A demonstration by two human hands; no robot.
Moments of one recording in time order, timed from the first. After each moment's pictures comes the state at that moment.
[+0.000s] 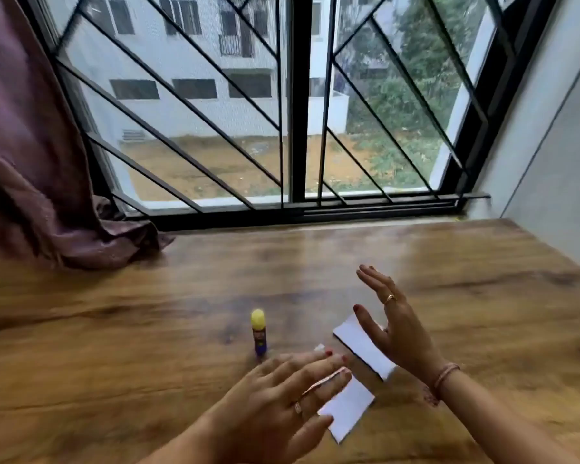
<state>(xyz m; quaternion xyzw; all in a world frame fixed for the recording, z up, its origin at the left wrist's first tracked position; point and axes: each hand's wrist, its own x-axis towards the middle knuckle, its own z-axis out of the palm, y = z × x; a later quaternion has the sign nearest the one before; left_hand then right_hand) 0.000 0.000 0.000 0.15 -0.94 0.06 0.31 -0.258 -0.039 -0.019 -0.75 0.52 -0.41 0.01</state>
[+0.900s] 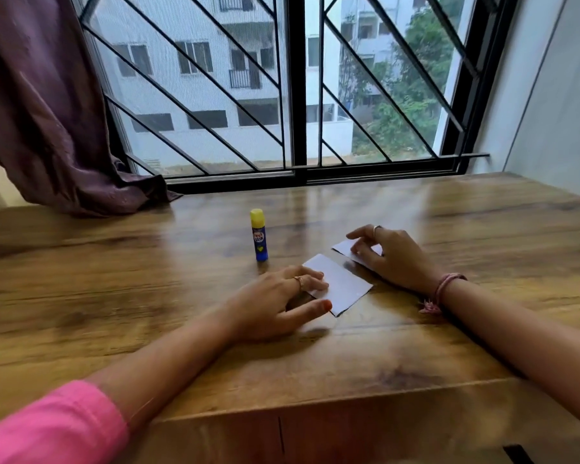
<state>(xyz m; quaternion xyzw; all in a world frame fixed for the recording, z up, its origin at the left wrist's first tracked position) -0.002 0.005 -0.056 0.30 -0.93 -0.13 0.16 -0.256 -0.008 -0.056 -0.73 0.59 -0.33 0.05</state>
